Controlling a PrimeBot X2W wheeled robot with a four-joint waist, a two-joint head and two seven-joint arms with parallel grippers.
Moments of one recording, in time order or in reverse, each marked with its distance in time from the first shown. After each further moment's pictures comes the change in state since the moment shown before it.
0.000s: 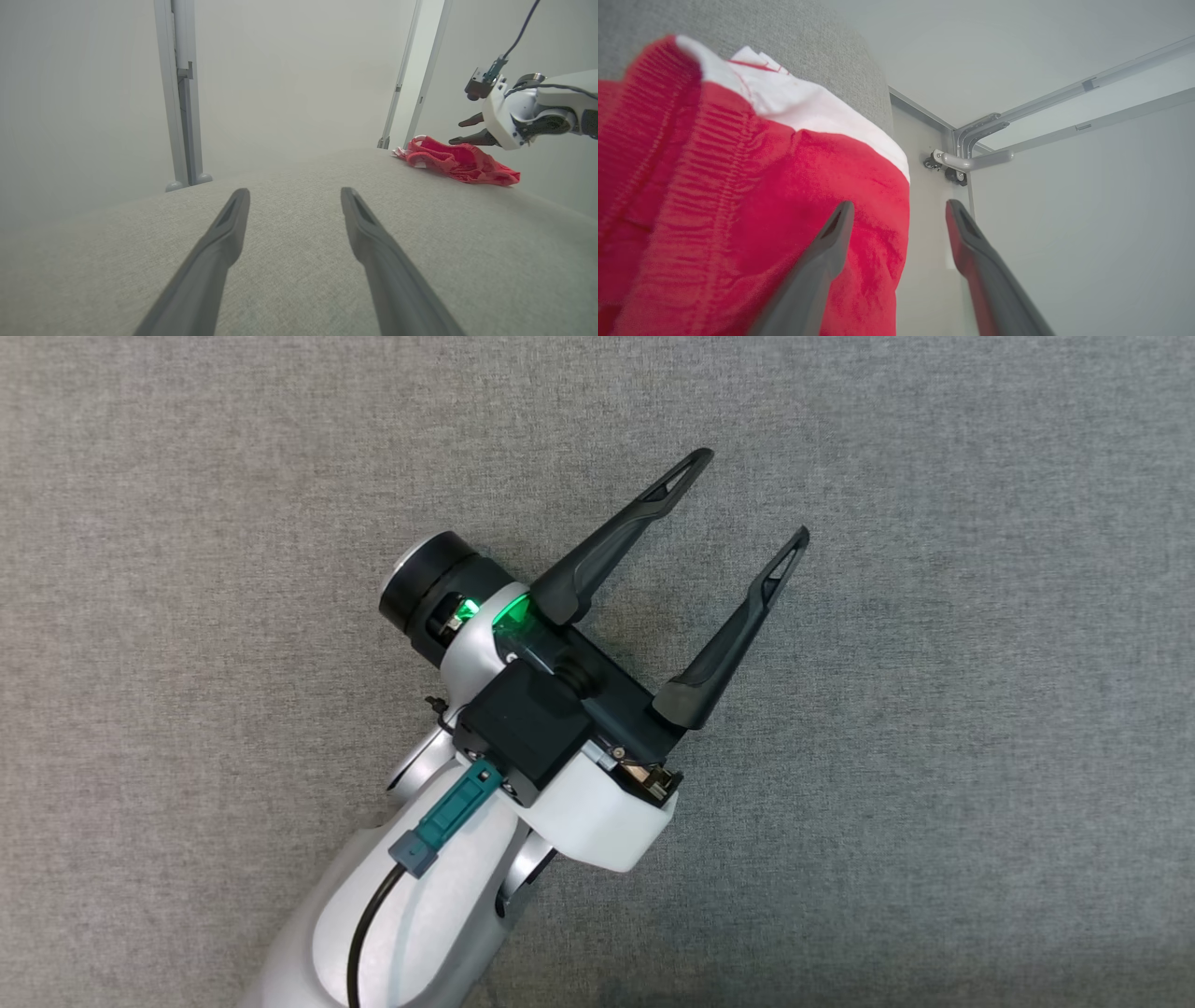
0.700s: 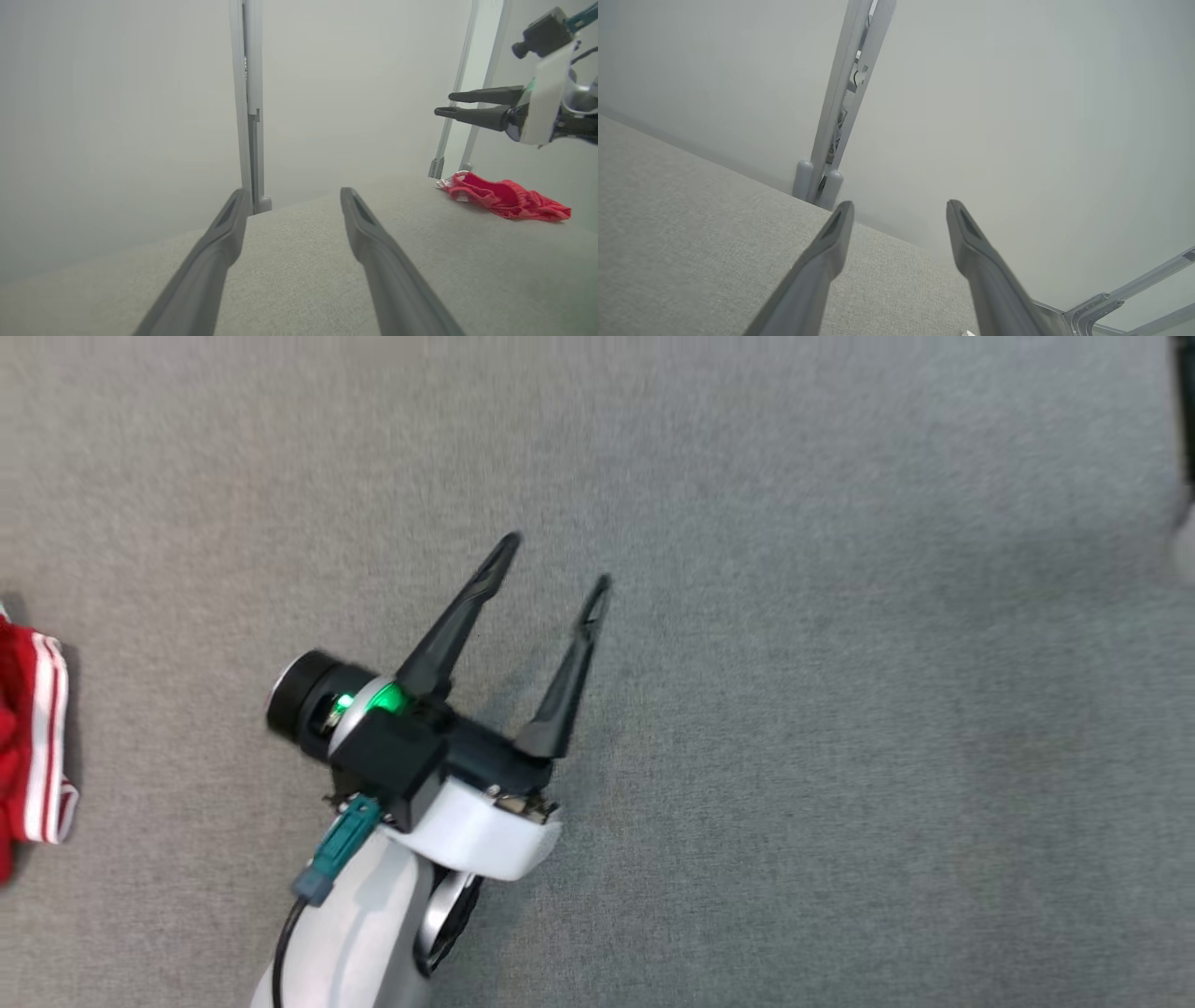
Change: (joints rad) left arm 0.224 -0.001 0.211 0.031 0.022 0.018 0.000; right arm -0.168 0.390 0.309 -0.119 0.015 0.000 -0.270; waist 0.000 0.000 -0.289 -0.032
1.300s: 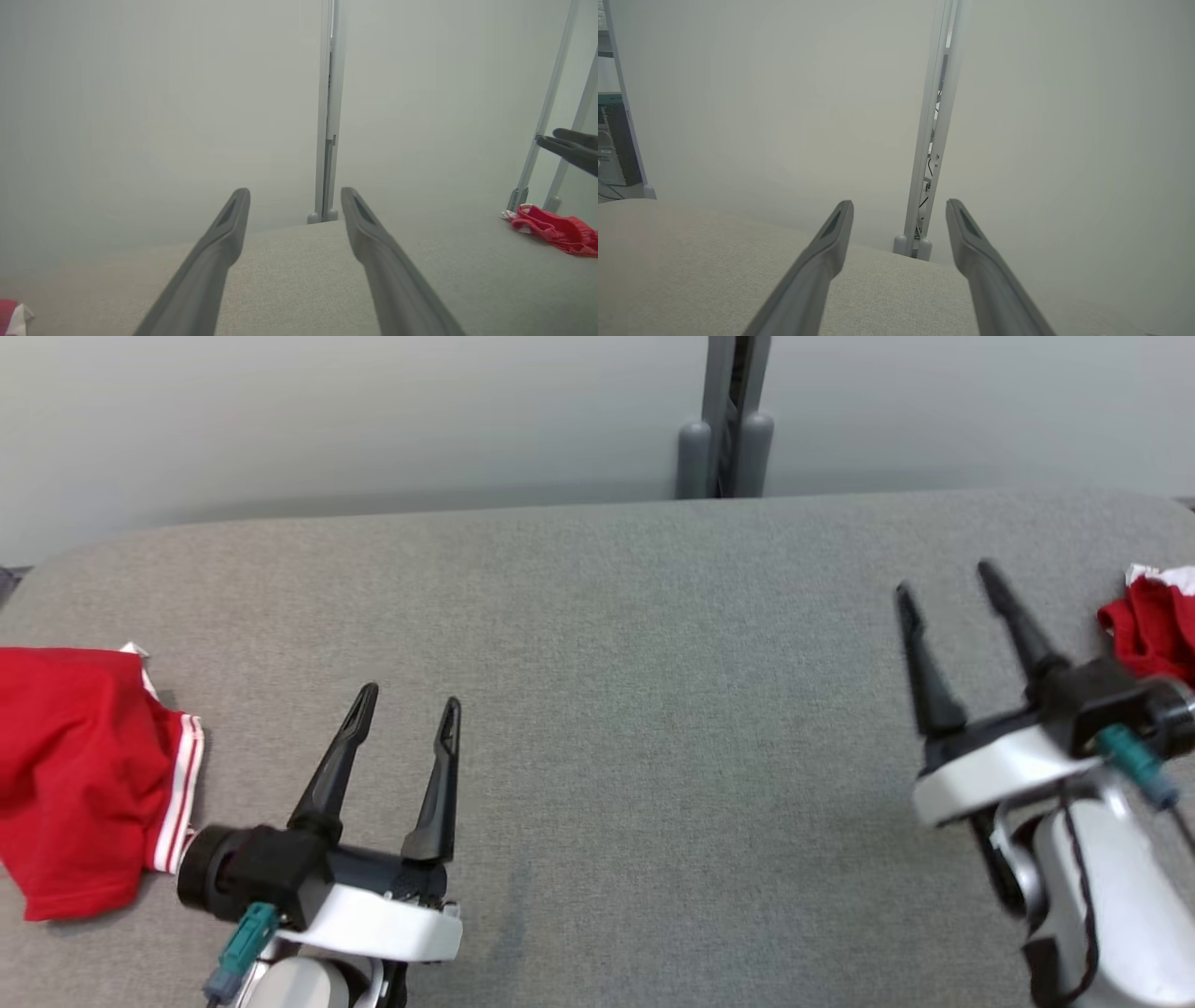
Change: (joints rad) left arm 0.272 0.000 0.202 0.013 -0.018 0.021 0.000; right arm 0.374 0.358 -0.042 -0.029 -0.055 0.000 -0.263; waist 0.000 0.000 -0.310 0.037
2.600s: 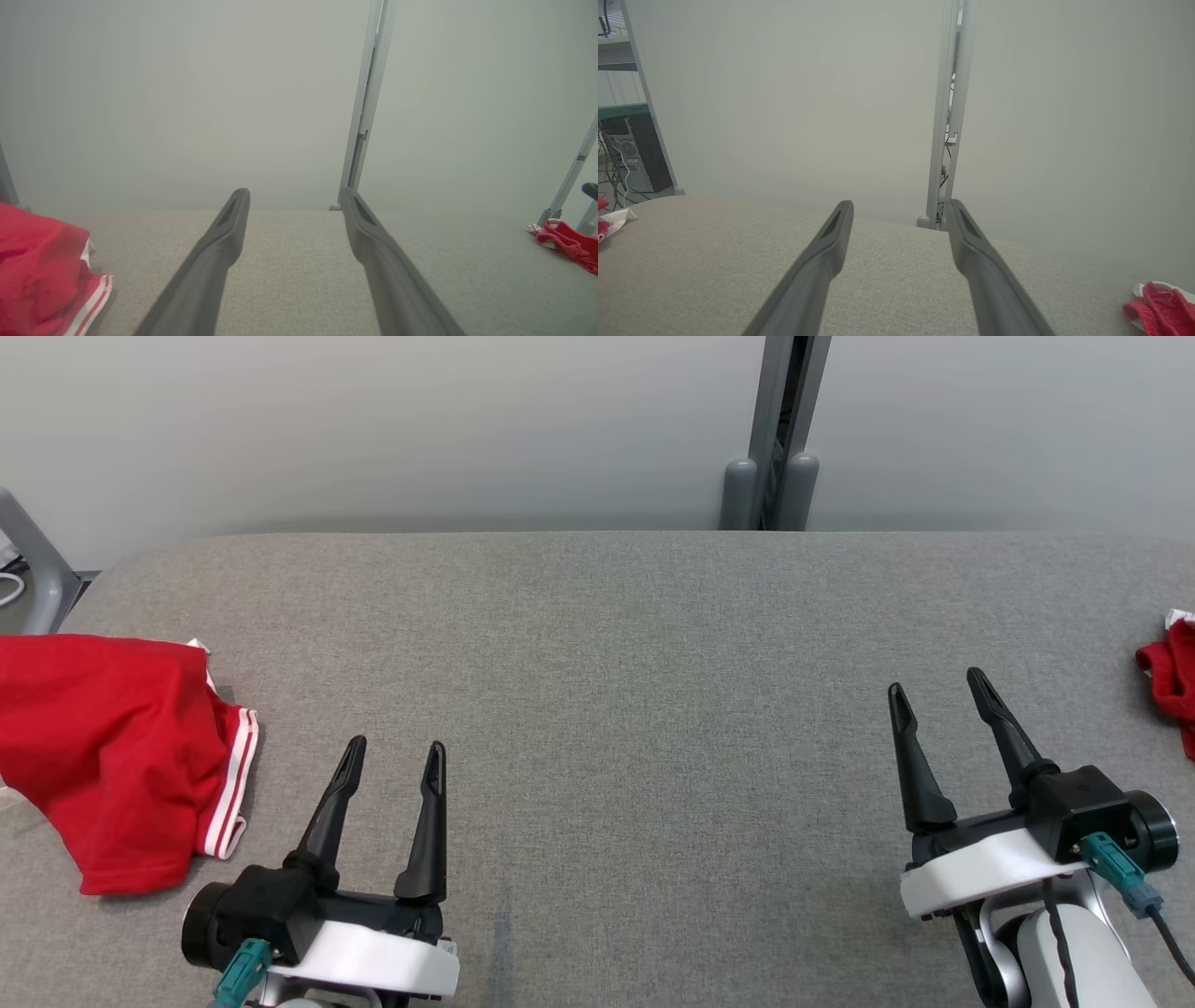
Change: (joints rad) left arm 0.077 0.000 -0.002 0.007 -0.082 0.043 0.000; right arm 0.208 0.111 -0.094 -0.086 -0.064 0.000 -0.010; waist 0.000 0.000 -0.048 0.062
